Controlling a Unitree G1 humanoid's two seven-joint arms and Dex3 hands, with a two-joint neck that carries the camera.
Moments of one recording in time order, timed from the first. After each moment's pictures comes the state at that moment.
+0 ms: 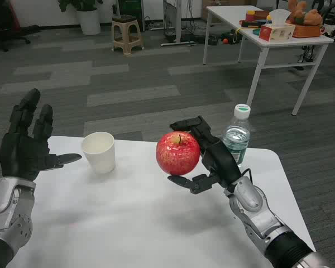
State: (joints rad) left arm -0.39 0.45 -0.30 0.67 -0.89 -0.80 -0.23; right arm -0.21 -0.38 0.36 0.33 0.30 -0.69 0.06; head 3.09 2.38
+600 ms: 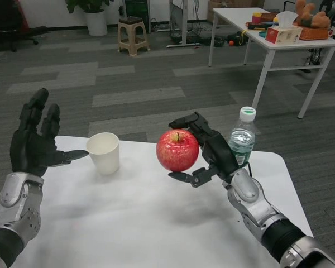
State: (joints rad) left arm -0.44 0.42 -0.29 0.75 -0.88 -0.80 -0.23; right arm -0.35 -0.38 0.43 0.48 0.34 -0.71 0.02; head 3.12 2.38
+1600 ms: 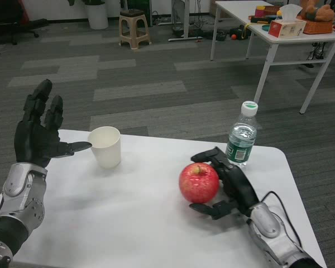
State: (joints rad) left arm -0.47 0.41 -0.31 0.78 -0.88 -0.80 -0.23; right arm -0.04 -0.41 0.32 0.46 0.28 -0.70 0.03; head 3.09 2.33
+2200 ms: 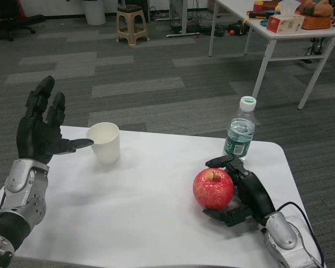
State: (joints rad) left arm -0.47 0.41 -0.33 0.78 -0.88 -0.80 -0.23; right arm 0.08 -0.41 0.21 0.40 0.22 -0.70 0.07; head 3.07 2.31
